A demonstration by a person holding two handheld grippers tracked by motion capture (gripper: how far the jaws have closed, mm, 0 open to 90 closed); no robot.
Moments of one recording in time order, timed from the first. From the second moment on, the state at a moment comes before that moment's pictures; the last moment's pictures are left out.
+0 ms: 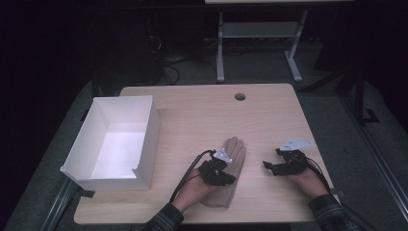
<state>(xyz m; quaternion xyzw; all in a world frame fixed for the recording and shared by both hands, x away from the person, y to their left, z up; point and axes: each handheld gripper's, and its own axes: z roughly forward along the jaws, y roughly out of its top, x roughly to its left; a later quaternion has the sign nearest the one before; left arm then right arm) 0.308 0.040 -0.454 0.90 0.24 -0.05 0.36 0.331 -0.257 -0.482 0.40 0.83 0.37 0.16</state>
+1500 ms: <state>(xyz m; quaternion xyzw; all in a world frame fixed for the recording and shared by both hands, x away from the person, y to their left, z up) 0.333 0.093 -0.425 0.91 0.22 0.02 0.34 0.331 -0.254 -0.482 0.40 0.83 0.37 0.15</state>
